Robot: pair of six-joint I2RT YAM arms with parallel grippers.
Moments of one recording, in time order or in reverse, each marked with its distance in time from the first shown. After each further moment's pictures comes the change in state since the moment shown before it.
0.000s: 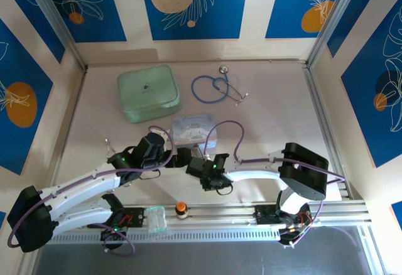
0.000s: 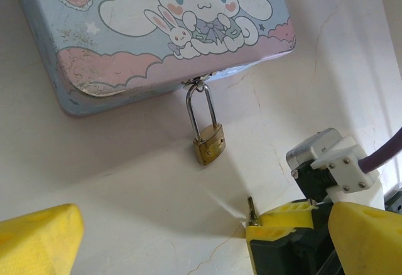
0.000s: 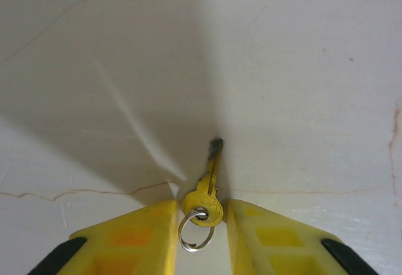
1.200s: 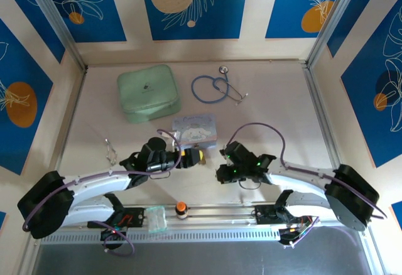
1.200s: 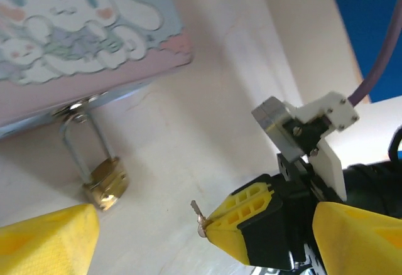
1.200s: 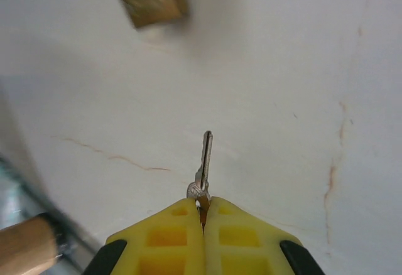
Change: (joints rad) left arm -0.013 0.162 -0.166 0.631 0.184 -0.072; right arm -0.369 -0.484 -0.417 0.401 -0.421 -0.381
